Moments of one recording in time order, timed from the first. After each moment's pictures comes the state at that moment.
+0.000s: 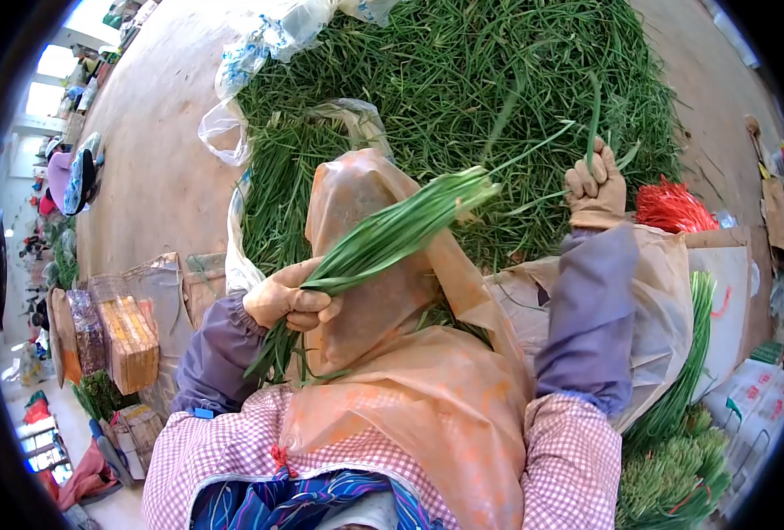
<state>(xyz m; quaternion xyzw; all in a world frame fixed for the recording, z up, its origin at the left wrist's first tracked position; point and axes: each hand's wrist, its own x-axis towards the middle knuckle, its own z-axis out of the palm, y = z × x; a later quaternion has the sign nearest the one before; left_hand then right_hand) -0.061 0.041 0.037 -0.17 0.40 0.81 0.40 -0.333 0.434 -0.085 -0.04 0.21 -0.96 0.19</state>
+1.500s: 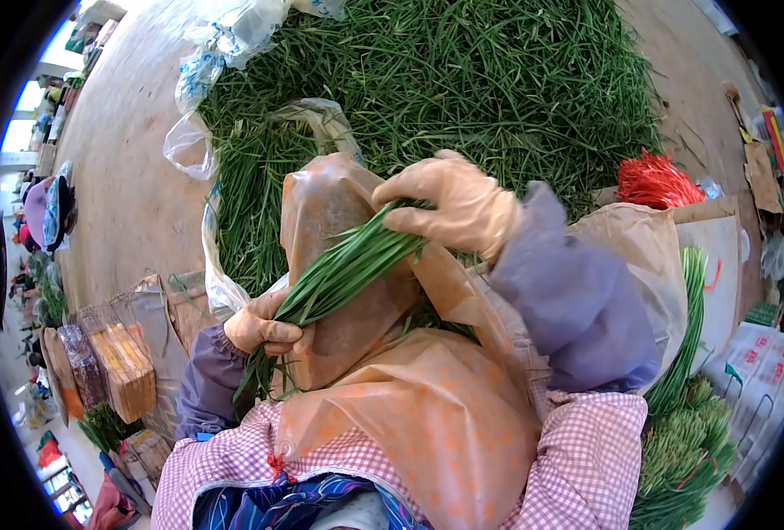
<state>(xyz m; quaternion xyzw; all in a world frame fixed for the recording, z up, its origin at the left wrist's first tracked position) -0.057 0.029 0.026 -0.13 0.47 0.76 0.43 -0.261 0.305 0.022 -0.50 0.76 -0.36 0.19</state>
